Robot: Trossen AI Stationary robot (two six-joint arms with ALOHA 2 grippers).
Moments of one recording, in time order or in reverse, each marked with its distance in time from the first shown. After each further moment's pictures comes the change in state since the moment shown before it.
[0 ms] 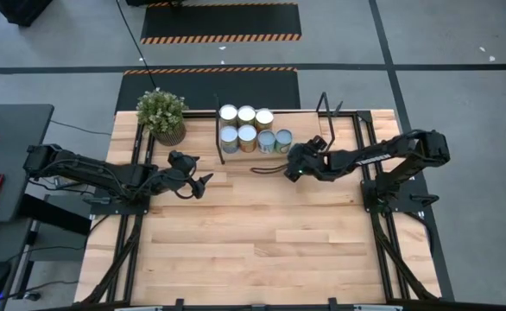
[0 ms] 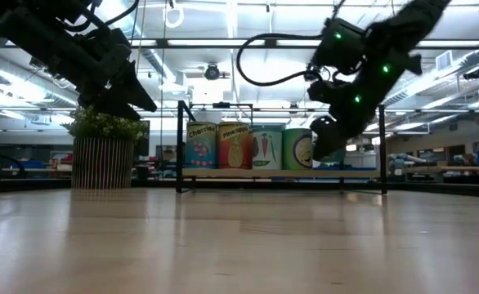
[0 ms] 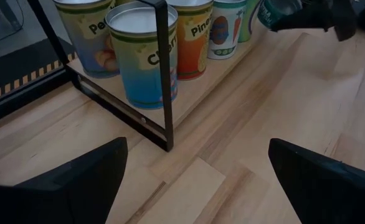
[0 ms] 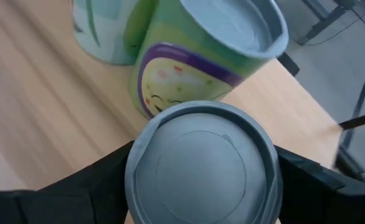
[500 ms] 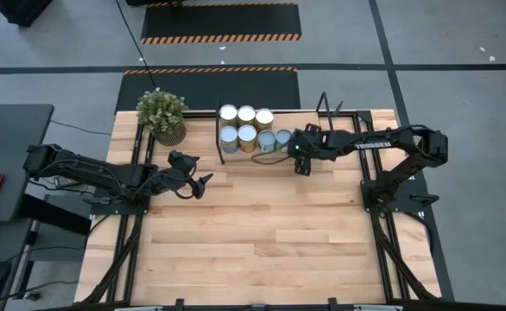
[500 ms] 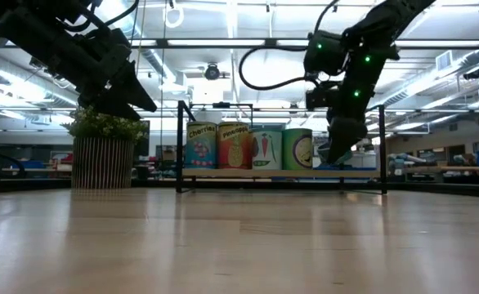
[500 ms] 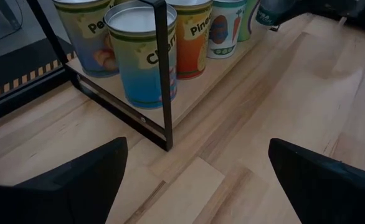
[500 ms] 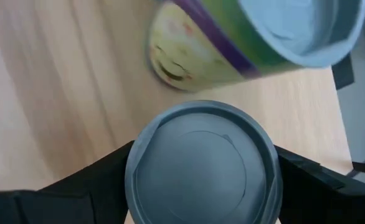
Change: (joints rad) left arm 0.000 0.000 0.000 -0.001 0.003 -0.001; right arm -0.199 0.000 0.177 -0.334 -0.346 -0.456
